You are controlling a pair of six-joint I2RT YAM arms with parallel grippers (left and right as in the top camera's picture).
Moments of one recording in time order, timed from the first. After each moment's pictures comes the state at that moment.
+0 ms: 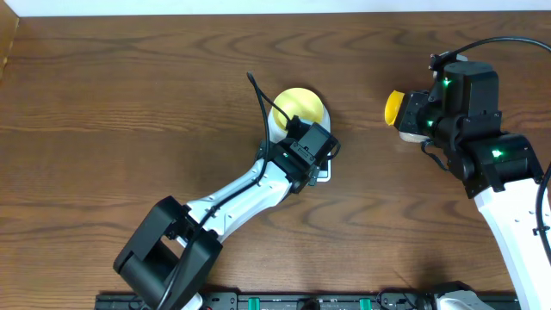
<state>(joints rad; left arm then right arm) -0.76 1.76 1.08 -0.55 -0.38 -0.40 0.20 1.26 1.24 -0.71 -0.03 0.41</state>
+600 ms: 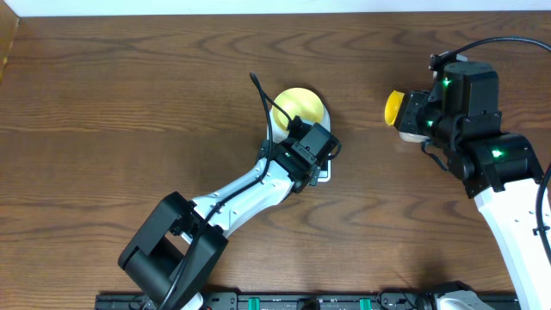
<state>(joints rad) -0.76 1.78 1.08 -0.52 -0.38 -0.40 0.20 1.26 1.24 -0.71 -0.03 0.41</state>
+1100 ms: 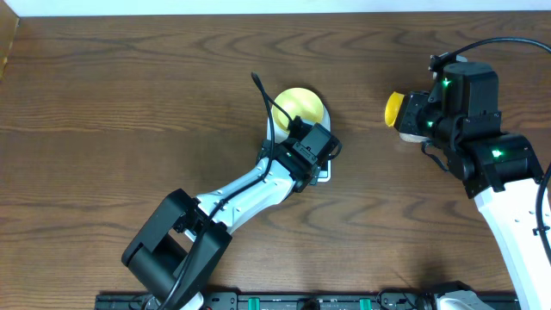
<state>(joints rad) -0.76 1.80 1.08 -0.51 -0.39 -0.40 0.20 1.26 1.24 -0.72 -0.03 0.41</state>
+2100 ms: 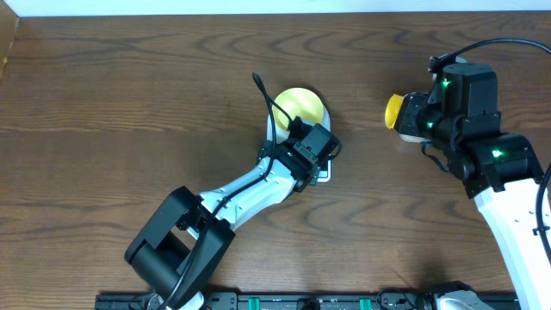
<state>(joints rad) -0.75 1.81 1.08 -0.50 -0.40 -0.40 0.20 1.26 1.24 -0.74 -0.03 0.41</state>
